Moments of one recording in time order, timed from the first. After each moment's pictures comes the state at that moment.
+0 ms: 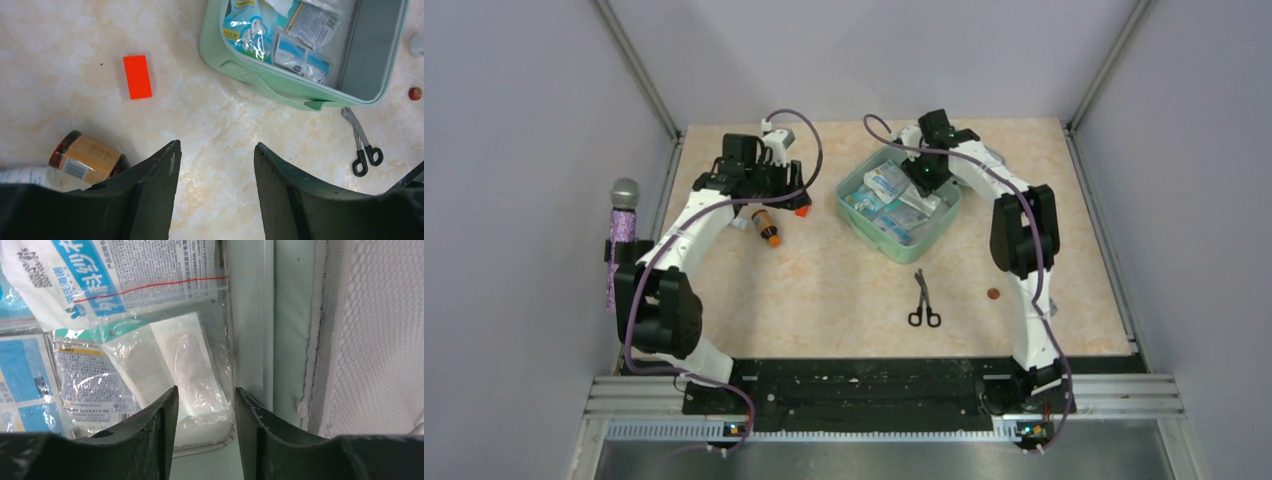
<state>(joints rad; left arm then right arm) -0.17 1.57 1.30 -0.45 0.45 -0.02 0.34 2.25 1.96 -0.77 -0.05 -0.42</state>
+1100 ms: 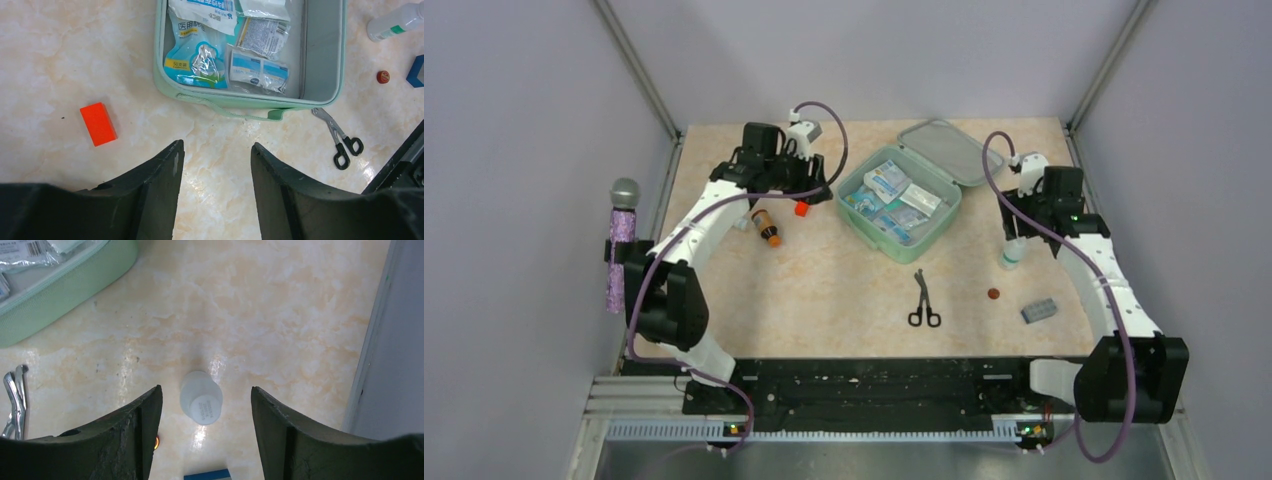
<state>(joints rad) -0.27 1.63 1.40 -0.47 0.50 0.03 -0.02 1.21 0.97 -0.54 -0.07 -0.29</state>
